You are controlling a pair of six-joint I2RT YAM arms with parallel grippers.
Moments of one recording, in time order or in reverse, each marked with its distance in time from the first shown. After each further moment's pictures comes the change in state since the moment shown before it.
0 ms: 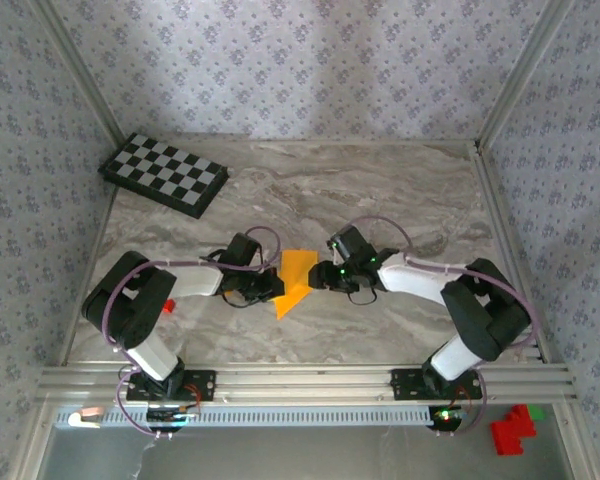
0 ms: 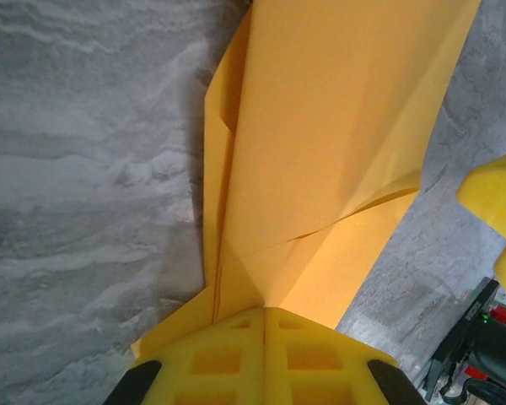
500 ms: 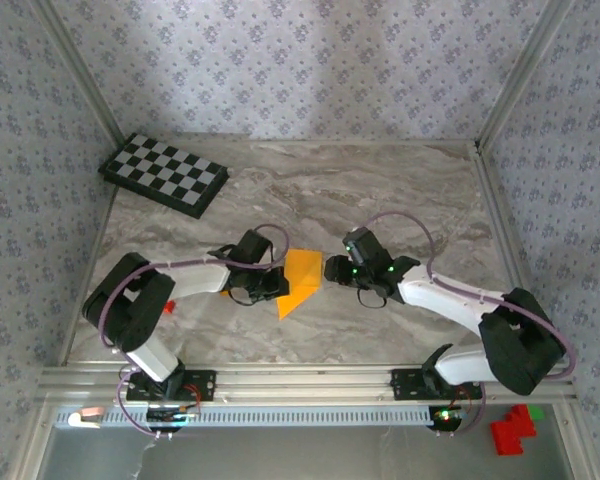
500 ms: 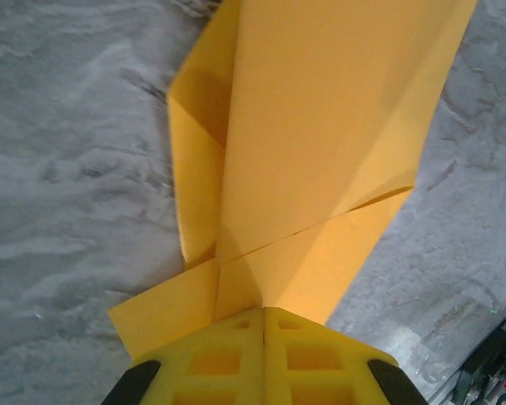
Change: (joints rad) left arm -0.073 -0.005 0.098 -0.148 -0.108 0.015; right arm 0.006 -0.238 -0.079 -0.059 0.249 0.063
